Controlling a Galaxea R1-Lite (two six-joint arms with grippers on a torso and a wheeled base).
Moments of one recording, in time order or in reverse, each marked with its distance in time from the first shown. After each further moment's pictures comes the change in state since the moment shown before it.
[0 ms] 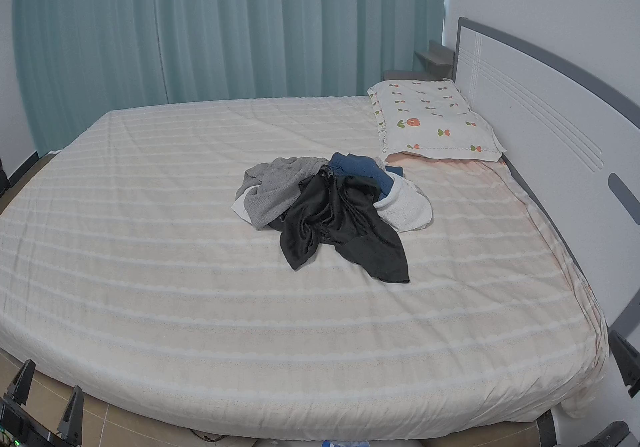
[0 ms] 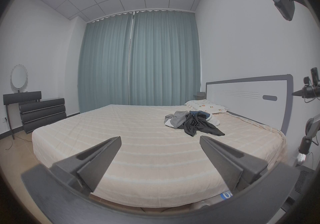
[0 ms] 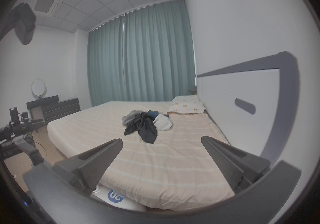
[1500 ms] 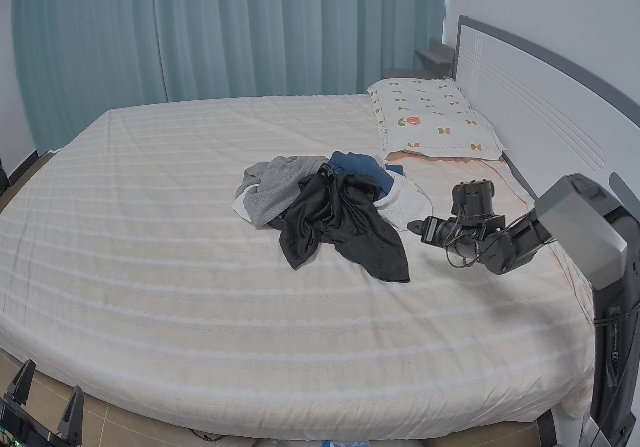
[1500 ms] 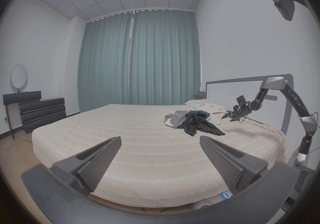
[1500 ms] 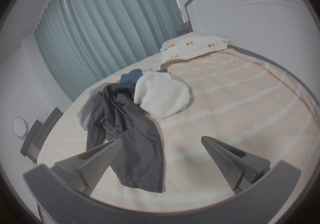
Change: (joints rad) left arm 0.000 0.000 0.000 0.000 0.000 0.000; right arm 0.234 2.054 -1.094 -0.523 -0.227 0.416
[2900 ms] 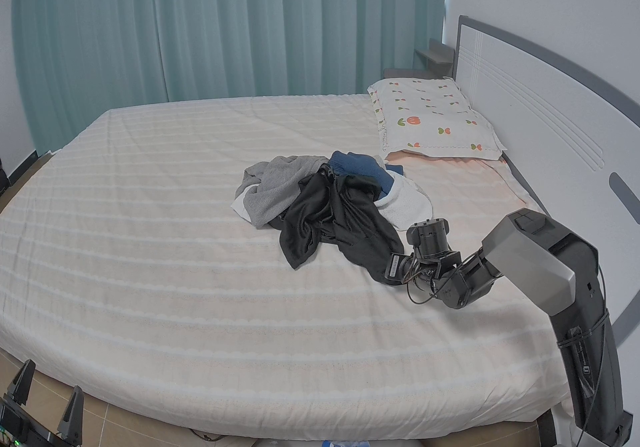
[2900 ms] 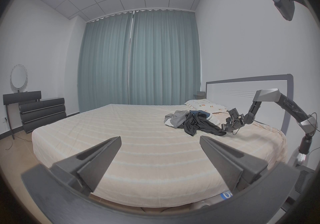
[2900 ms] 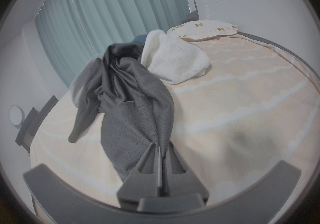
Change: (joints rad) left arm 0.000 0.000 0.000 0.000 0.000 0.000; right arm 0.121 0.217 -0.100 -0.046 -0.089 0.013
